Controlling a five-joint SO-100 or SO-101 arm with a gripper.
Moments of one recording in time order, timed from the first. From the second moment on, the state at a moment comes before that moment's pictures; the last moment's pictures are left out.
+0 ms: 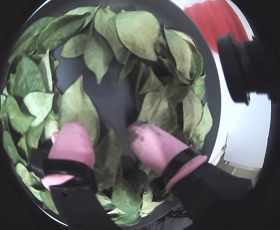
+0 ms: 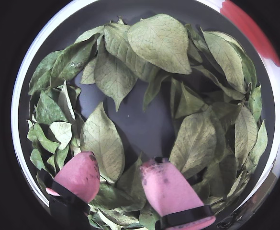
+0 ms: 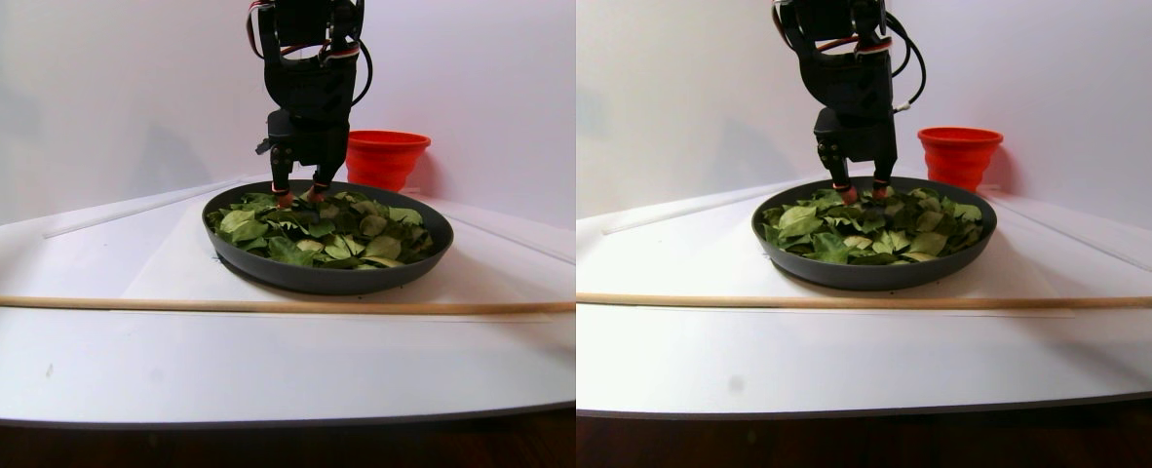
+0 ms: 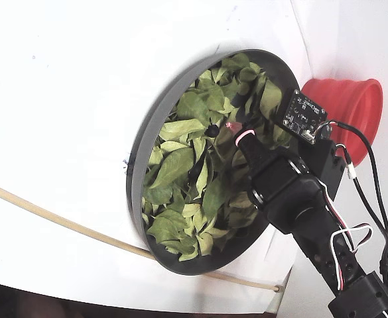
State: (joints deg) arm 11.2 76.6 105.9 -8.0 -98.7
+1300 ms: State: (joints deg) arm 9.8 76.6 105.5 -8.0 -99.6
